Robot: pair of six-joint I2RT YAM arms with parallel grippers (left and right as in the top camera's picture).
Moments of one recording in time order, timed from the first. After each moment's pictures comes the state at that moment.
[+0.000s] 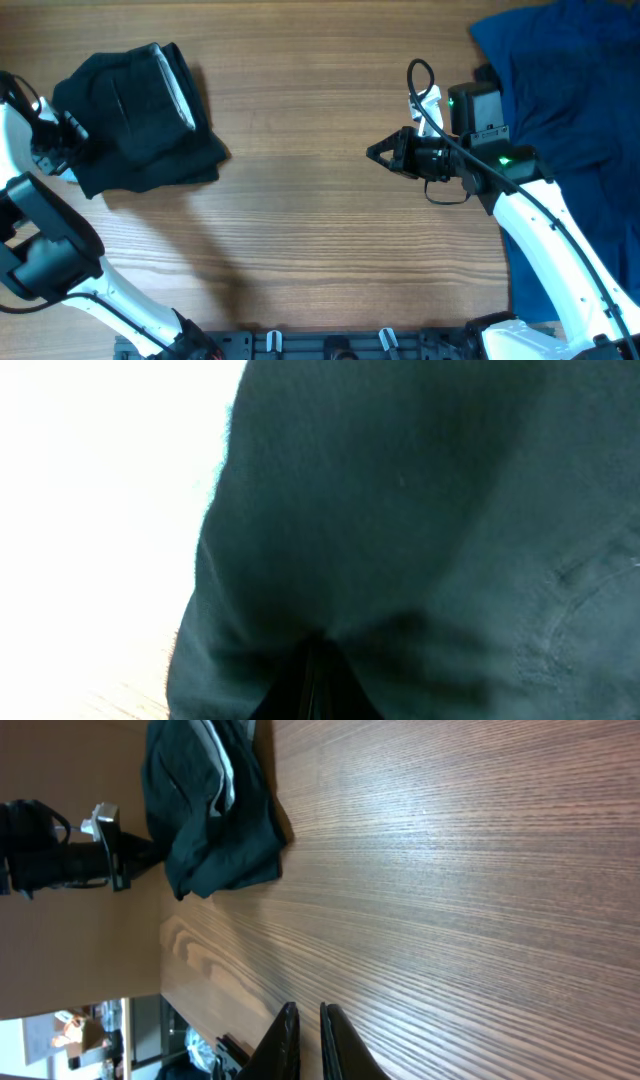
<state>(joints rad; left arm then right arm) 0.59 2.05 1.66 -1.04 0.15 -0.16 0.25 1.35 1.04 -0.60 -0.66 0.56</state>
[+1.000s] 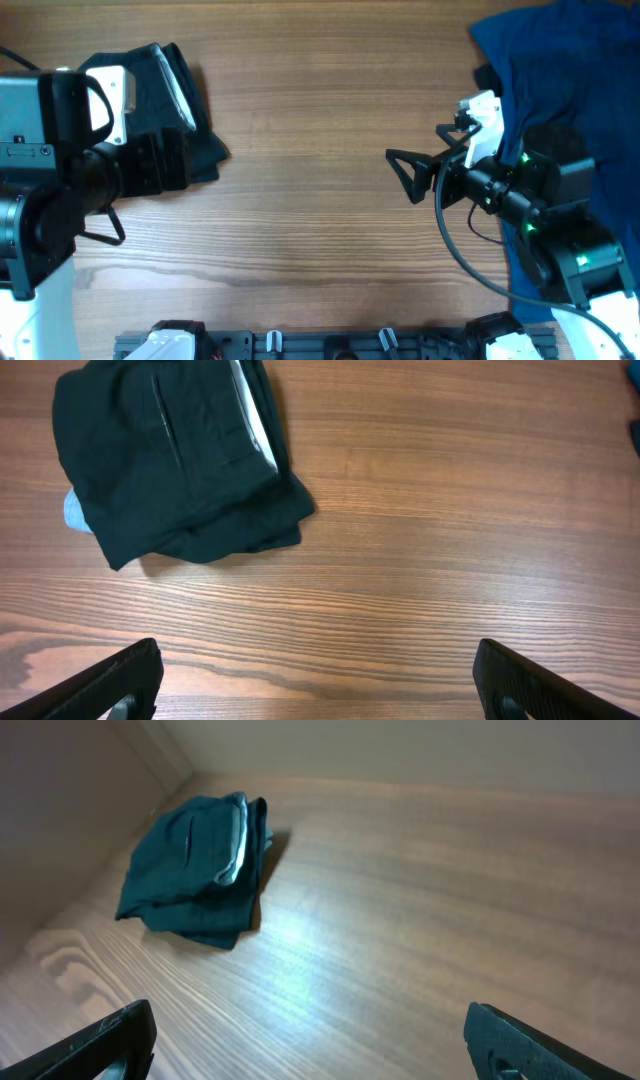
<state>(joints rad) -0.07 1.29 1.97 -1.63 0.00 -0.14 0.25 0.94 1.07 -0.65 -0.42 0.16</state>
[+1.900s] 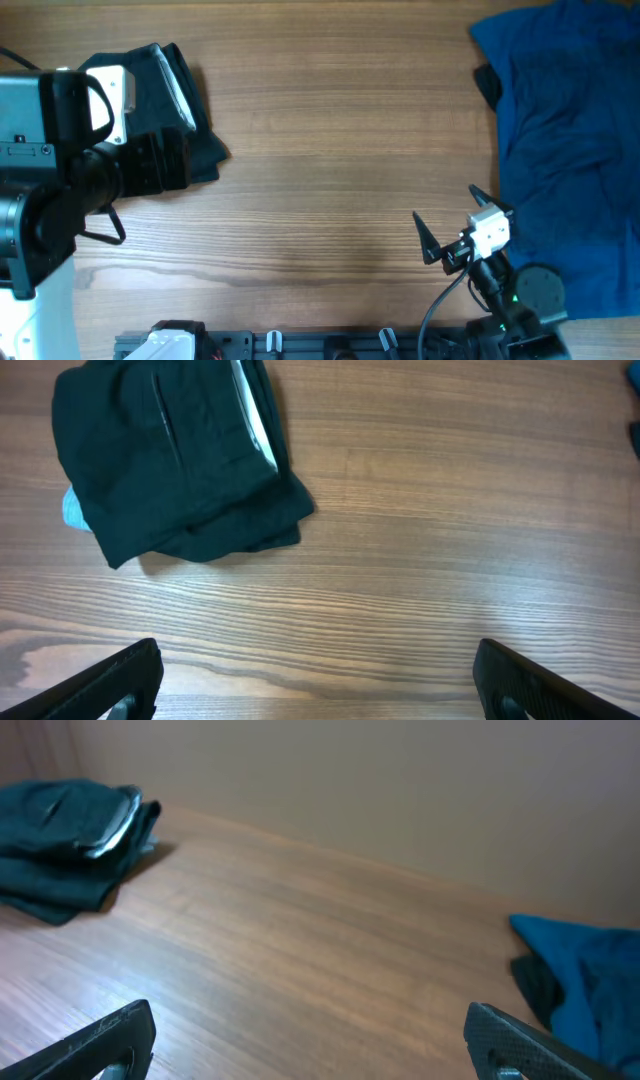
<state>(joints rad) -0.07 1.29 1.97 -1.63 0.00 -0.15 0.23 0.05 0.25 -0.34 -0.17 -0.13</state>
